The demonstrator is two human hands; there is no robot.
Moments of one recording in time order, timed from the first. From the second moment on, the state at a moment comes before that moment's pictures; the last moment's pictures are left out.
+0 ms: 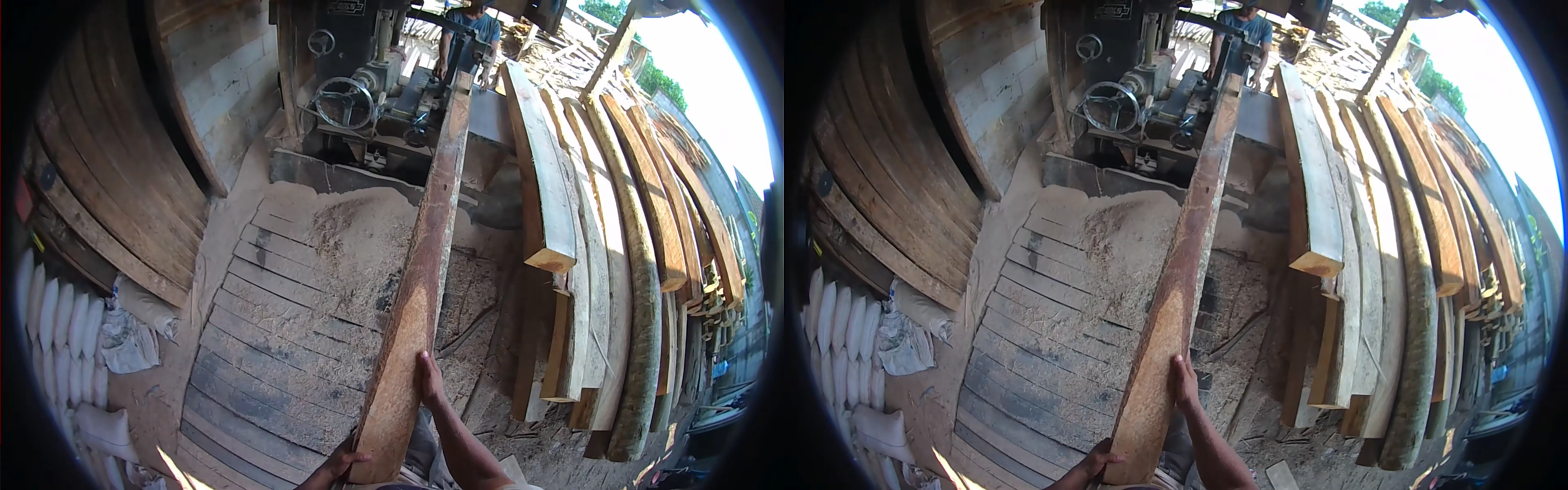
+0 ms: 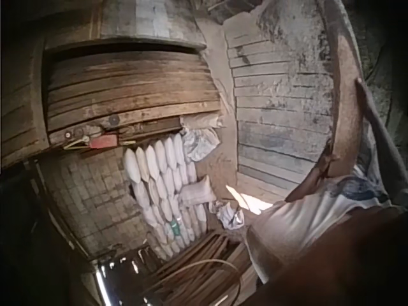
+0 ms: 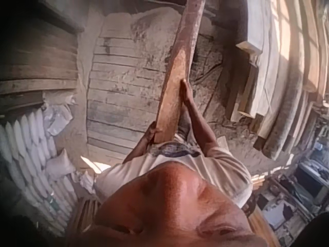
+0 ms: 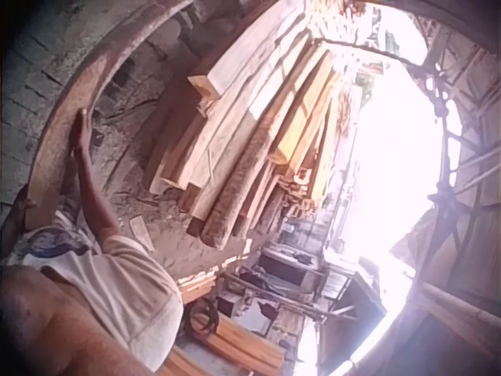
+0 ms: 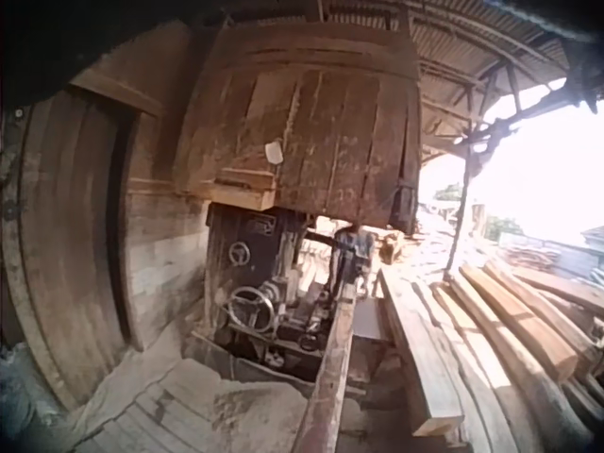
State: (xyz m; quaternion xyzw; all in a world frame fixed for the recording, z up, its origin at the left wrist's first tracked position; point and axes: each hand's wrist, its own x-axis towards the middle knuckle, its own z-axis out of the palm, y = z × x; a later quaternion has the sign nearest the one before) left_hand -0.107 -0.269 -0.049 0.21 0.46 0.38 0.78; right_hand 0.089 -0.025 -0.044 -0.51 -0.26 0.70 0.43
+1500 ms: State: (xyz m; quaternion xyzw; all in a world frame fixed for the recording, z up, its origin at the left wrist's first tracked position) left_hand -0.115 0.956 -0.032 0.80 0.48 0.33 0.16; right_hand 0.141 1.000 -0.048 -0.49 -0.34 0.73 0.32
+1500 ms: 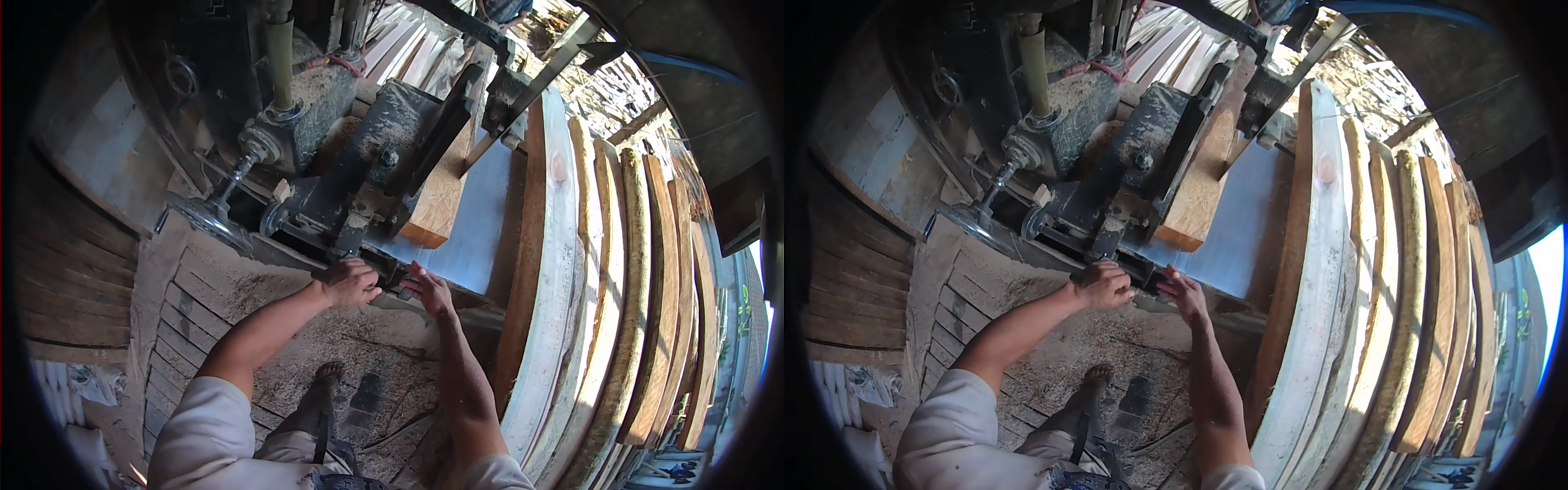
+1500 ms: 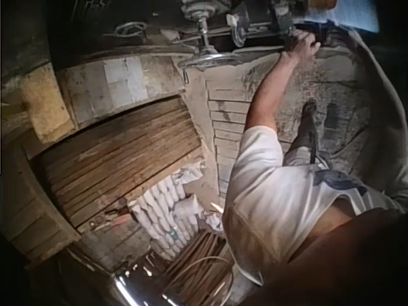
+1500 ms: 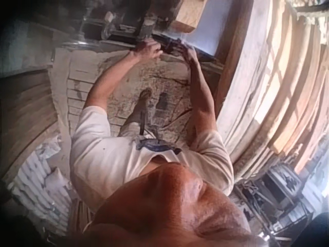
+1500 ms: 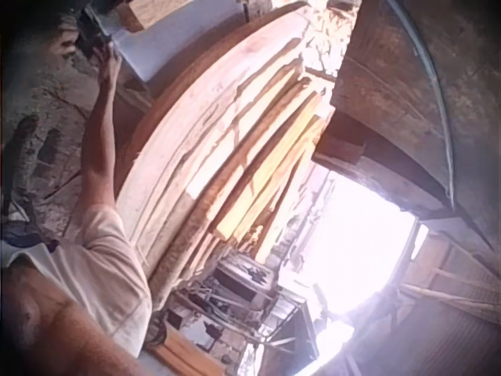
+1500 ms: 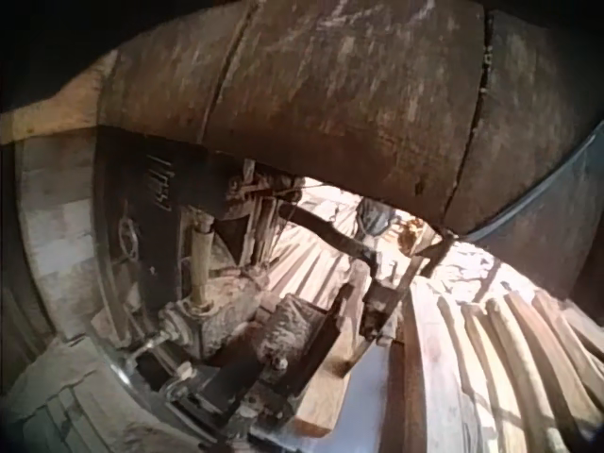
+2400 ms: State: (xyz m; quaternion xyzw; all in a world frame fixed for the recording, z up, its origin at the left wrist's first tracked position) left_hand -0.093 0.933 -0.213 0.09 0.64 0.62 0.43; right_hand 0.217 0.573 -0.072 -0.75 -0.06 0.58 0.31
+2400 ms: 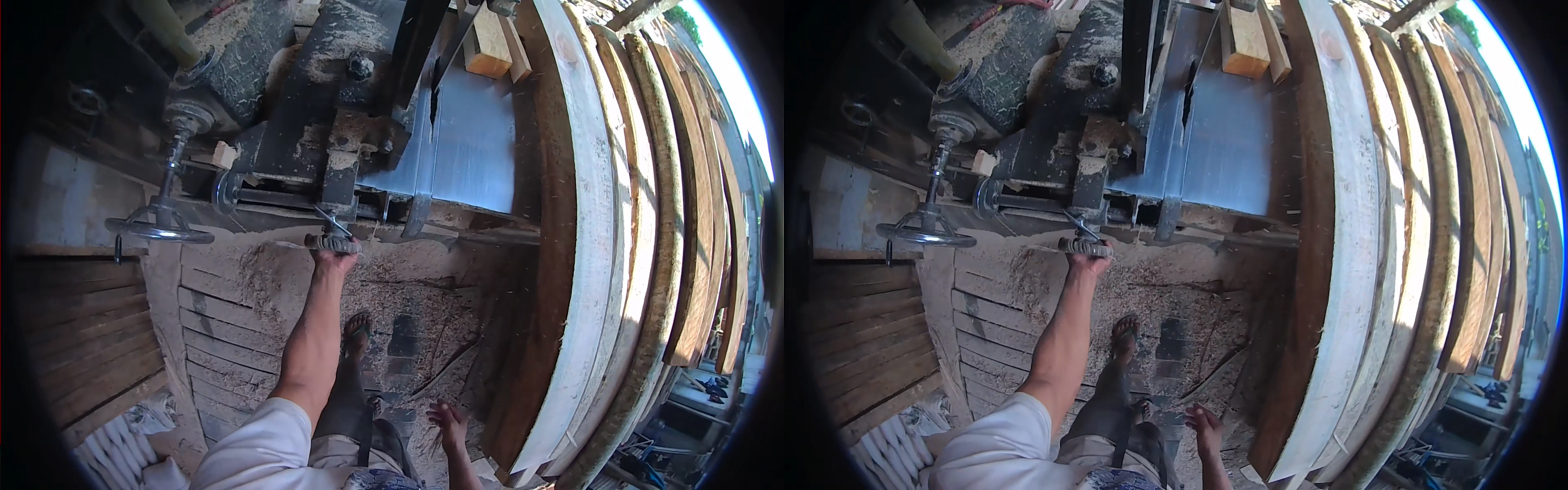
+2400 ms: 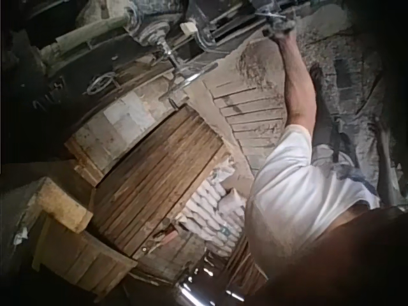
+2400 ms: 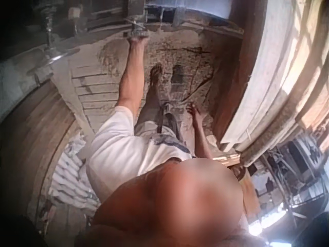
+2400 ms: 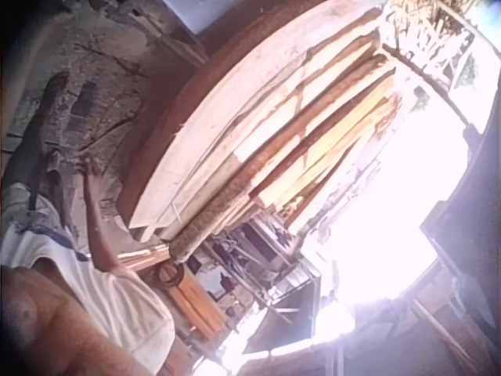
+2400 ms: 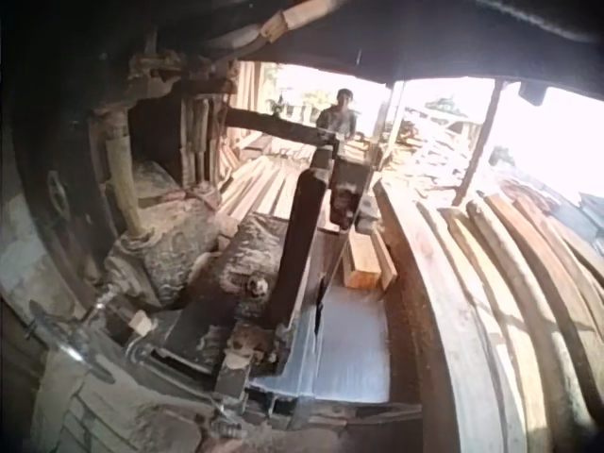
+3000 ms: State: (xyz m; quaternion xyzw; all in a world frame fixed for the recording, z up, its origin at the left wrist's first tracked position) left_hand -0.093 0.936 -0.177 0.10 0.65 0.56 0.50; right_hand 0.202 0.693 0.023 -0.85 -0.50 0.17 0.04
